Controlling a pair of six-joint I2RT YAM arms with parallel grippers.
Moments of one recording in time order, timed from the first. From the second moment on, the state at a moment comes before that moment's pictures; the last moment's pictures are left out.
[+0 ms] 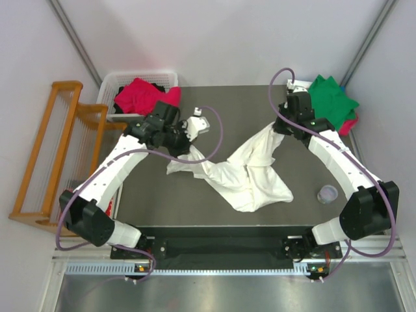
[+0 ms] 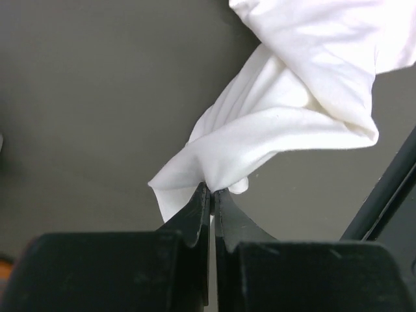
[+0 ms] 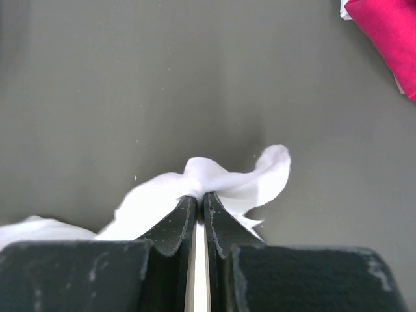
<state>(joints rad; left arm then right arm) -0.50 1.43 1.39 -0.91 0.33 0.56 0.29 1.43 1.26 -0.50 0.10 0.39</state>
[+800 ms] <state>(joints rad) -0.31 1.05 2.01 -1.29 0.52 0.61 0.31 0.63 1.38 -0.82 0.05 0.32</state>
